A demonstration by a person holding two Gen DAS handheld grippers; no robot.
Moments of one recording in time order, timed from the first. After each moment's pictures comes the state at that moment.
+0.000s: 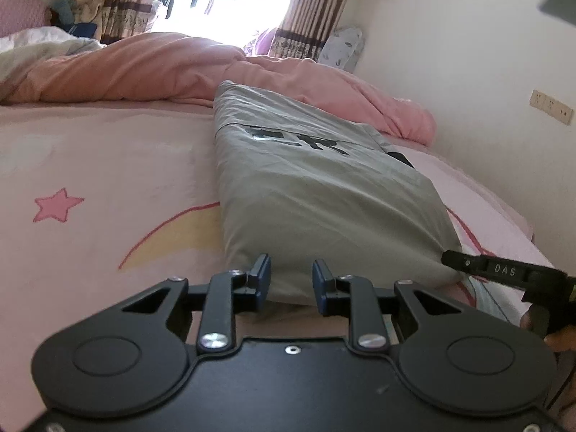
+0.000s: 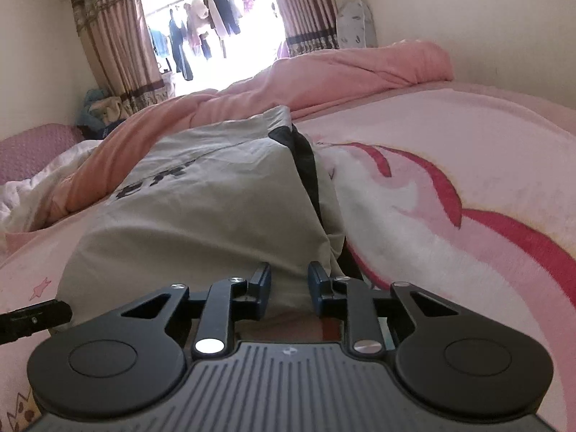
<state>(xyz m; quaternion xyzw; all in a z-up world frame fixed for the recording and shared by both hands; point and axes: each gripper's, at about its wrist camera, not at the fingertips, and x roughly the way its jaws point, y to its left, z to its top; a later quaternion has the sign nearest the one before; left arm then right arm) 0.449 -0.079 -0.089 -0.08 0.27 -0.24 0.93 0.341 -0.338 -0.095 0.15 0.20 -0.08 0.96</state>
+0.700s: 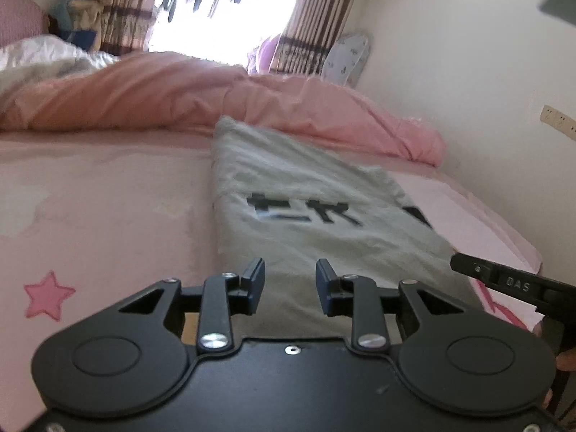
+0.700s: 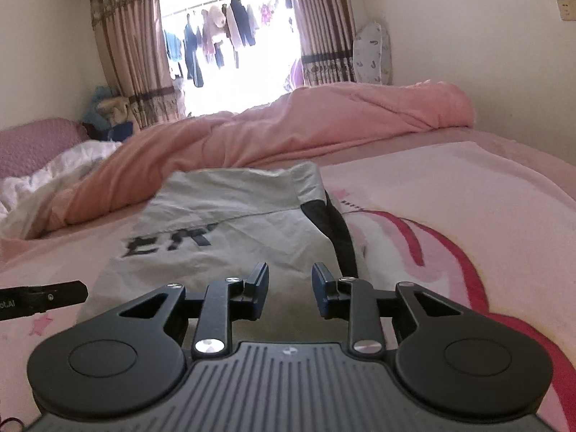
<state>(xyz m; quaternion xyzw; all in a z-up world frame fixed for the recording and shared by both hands) 0.512 -0.087 -0.038 -0.08 0.28 -0.23 0.93 0.408 -0.325 -0.047 0.10 0.20 -0.09 0.97</state>
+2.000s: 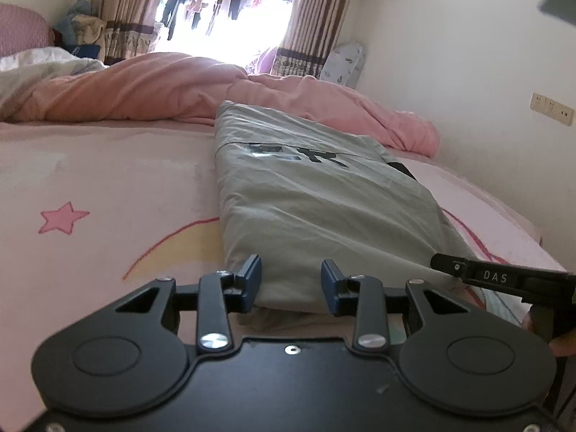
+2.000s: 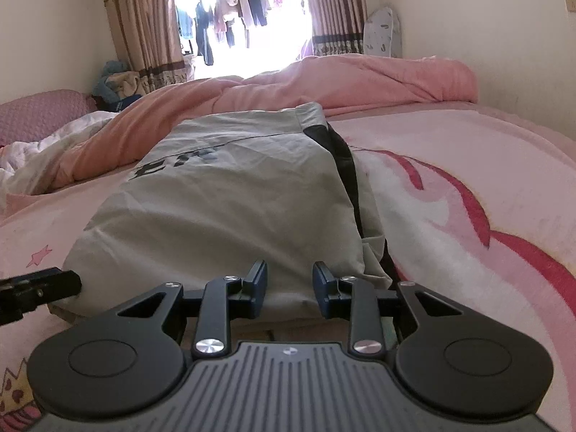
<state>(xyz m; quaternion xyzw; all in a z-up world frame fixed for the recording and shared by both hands) 0.442 -0.080 -0.088 -0.07 0.23 -0.23 0.94 0.358 -0.309 -0.093 0.09 0.22 -0.07 0.97</state>
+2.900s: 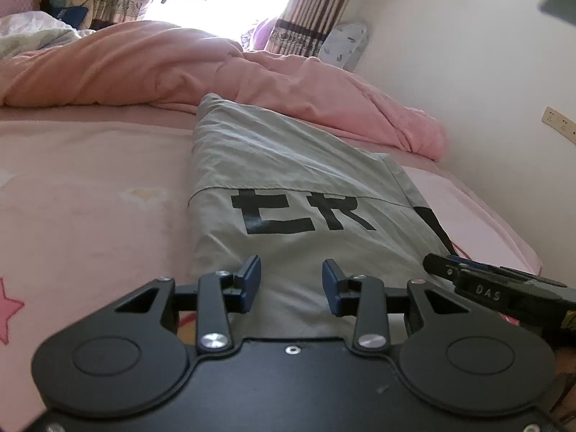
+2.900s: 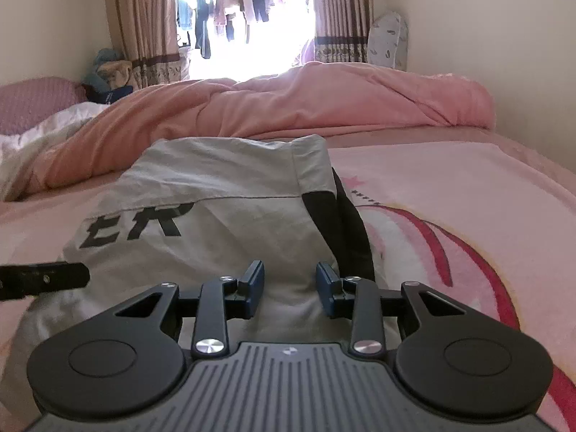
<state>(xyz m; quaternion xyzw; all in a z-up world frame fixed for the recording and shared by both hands) 0.568 -0.096 -0.059 -0.10 0.29 -0.26 0.92 0.453 -0.326 -0.067 0.05 0.23 -0.09 0.97</state>
